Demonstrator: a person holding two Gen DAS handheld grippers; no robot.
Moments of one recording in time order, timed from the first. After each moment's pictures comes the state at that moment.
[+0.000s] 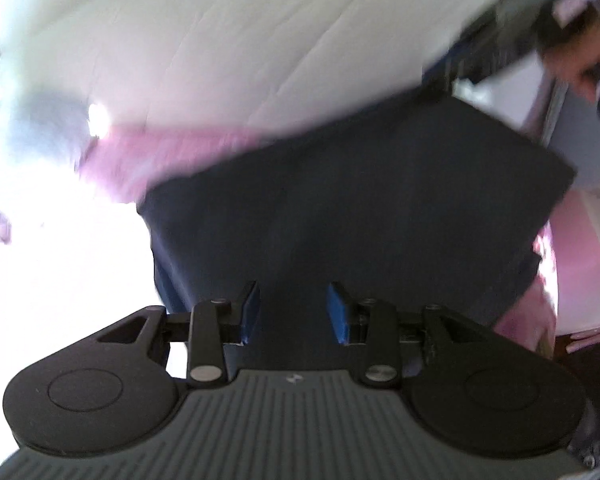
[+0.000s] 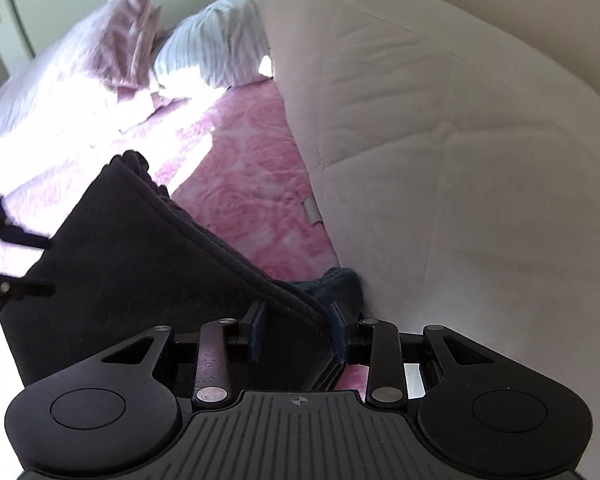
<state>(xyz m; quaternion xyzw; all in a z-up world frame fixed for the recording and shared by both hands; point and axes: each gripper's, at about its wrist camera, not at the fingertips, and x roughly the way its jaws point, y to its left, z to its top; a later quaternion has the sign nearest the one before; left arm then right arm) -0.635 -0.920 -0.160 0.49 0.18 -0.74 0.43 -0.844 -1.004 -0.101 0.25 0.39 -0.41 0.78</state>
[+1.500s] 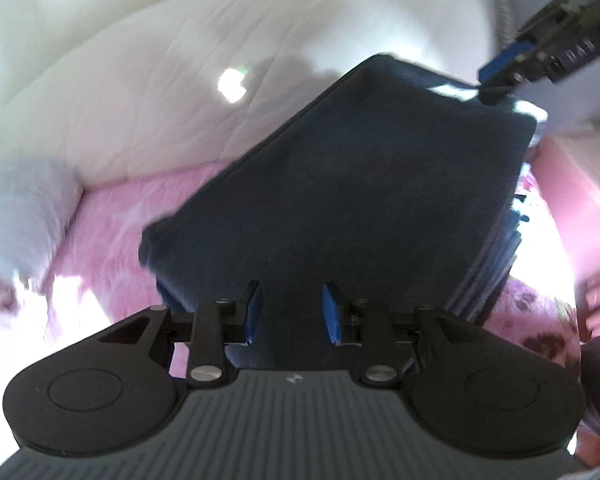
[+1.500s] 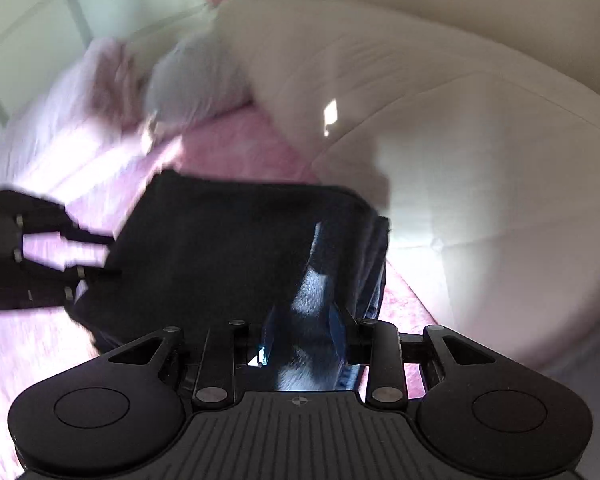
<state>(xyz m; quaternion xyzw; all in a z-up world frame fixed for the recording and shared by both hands) -0.622 -0.902 -0.146 0.49 0.05 -0.79 0.36 -0.842 -0.889 -0.104 0.33 0.28 -0.50 0.75</state>
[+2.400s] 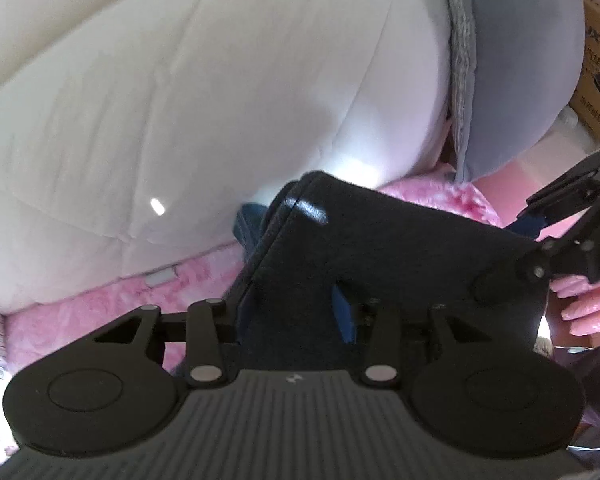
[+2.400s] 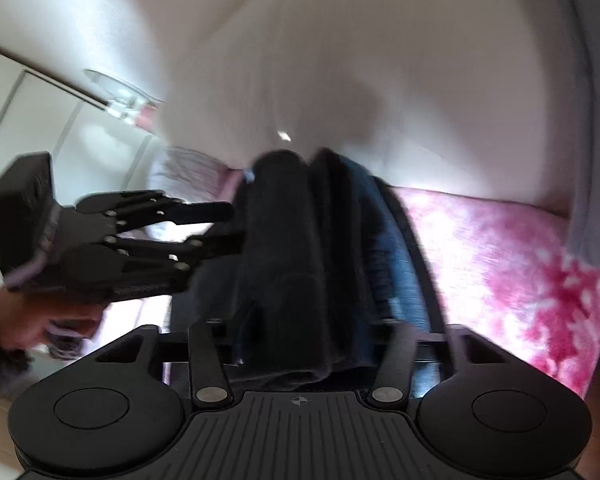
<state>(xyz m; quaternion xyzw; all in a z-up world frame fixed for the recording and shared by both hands) -0.778 -0.997 -0.165 0.54 0.04 -0.81 0.20 -0.923 -0.869 -0.186 0.57 0.03 -0.47 0.67</state>
